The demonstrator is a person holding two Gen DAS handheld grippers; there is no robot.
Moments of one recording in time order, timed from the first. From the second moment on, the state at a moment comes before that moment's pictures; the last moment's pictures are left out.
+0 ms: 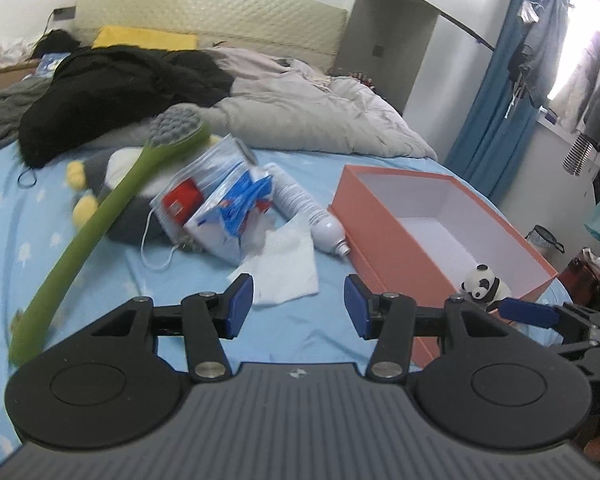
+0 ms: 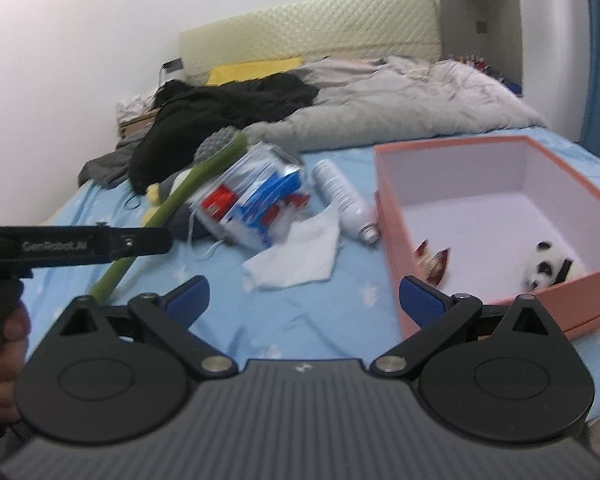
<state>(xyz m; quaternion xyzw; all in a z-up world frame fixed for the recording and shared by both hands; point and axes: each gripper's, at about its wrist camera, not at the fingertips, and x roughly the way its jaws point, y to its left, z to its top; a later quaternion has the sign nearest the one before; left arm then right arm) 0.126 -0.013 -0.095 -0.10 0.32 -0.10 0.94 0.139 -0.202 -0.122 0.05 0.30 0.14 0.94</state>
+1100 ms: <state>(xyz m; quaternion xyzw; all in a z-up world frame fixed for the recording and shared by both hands) 0.256 0.042 -0.195 -0.17 0.35 -0.06 0.92 0.245 -0.146 -0.210 0.04 0.36 0.21 0.91</state>
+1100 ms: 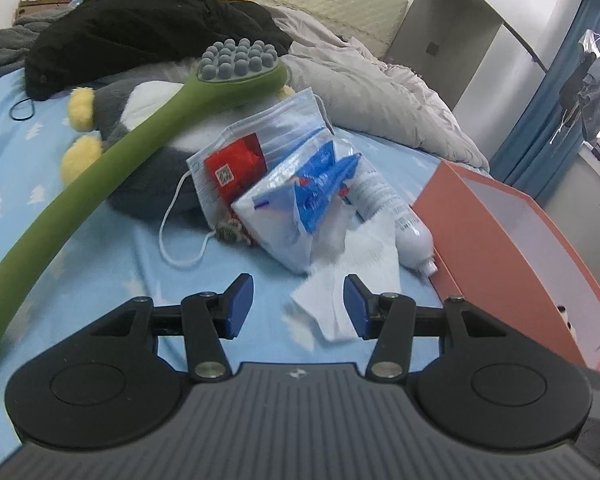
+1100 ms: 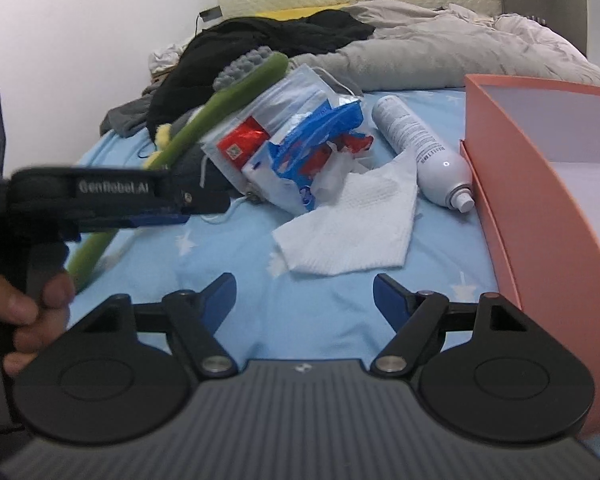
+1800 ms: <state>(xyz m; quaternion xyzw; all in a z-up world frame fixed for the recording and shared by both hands) 0.357 0.028 -0.238 -0.15 0.36 -0.07 0.92 0.328 -0.101 -0.270 -0.01 0.37 0.25 0.89</state>
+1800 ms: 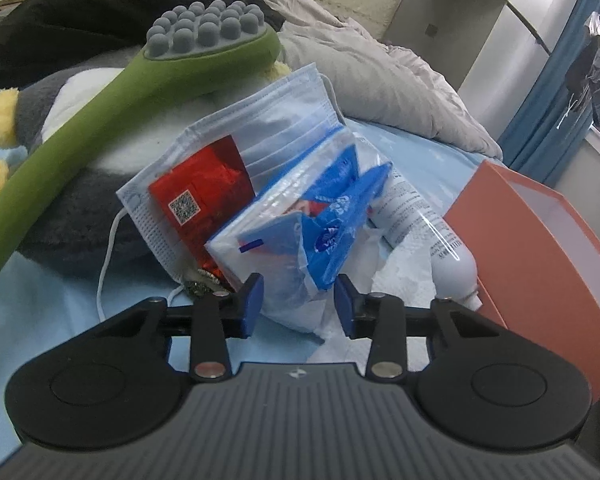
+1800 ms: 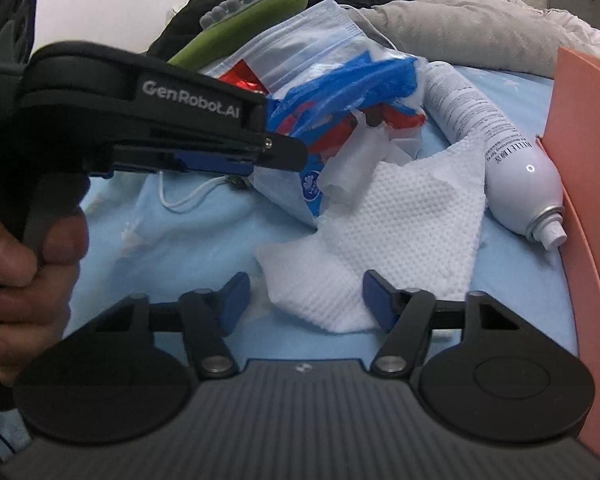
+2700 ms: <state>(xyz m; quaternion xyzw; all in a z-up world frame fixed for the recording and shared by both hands) 0.232 0.041 -0.180 -0.19 0.31 0.02 0.93 0.242 -0.129 -0.206 -0.05 0.34 0.20 0.92</state>
